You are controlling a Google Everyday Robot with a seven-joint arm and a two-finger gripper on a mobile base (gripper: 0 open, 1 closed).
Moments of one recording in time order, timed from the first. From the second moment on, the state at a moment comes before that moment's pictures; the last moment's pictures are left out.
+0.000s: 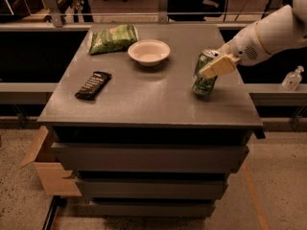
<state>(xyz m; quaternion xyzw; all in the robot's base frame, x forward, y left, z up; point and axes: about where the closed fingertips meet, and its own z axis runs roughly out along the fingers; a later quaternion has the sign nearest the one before) 0.620 -0.169 0.913 -0.47 0.79 0.15 0.35</state>
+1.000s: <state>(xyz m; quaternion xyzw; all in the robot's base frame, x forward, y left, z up) 0.638 -0.204 0.943 -0.47 0.80 0.08 0.36</state>
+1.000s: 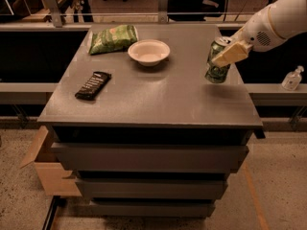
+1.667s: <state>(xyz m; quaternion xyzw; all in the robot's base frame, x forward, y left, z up) 0.688 -0.178 0.942 -0.51 0.77 0.06 0.38</state>
